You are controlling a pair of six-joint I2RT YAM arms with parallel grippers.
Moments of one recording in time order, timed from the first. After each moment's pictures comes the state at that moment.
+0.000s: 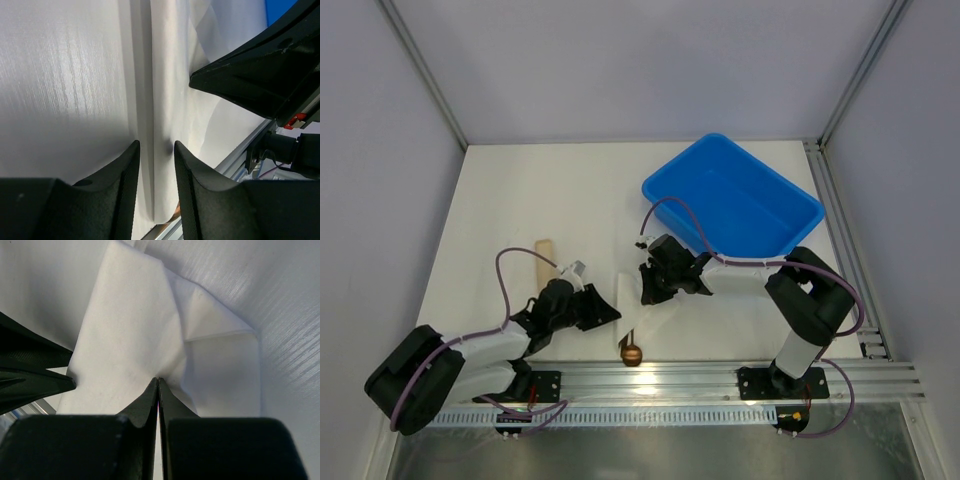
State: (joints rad) left arm -0.66 1.13 0.14 0.39 0.23 -0.97; right arm 0.84 1.70 0.86 -0.10 -0.22 0.46
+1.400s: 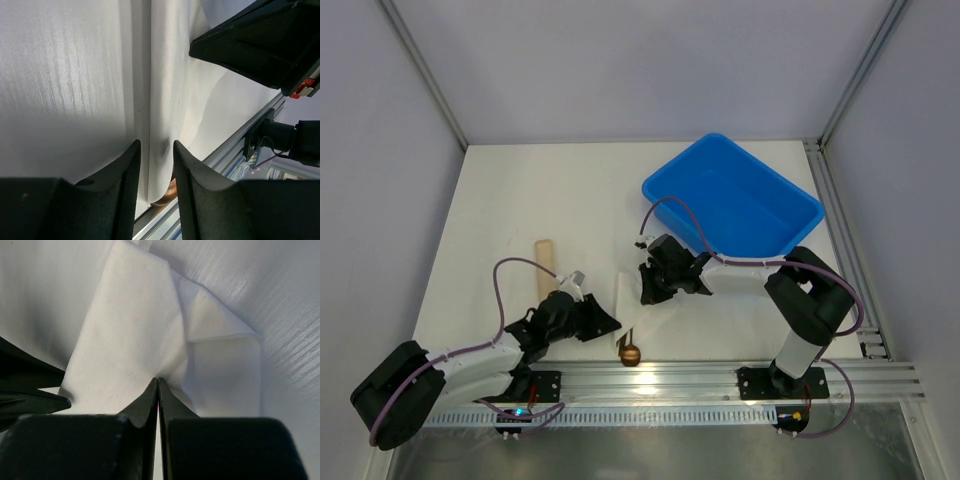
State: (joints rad) left arm -0.77 0.97 0.08 0.31 0.16 -1.05; right arm 0.84 1.70 0.86 -0.10 -0.22 0.46
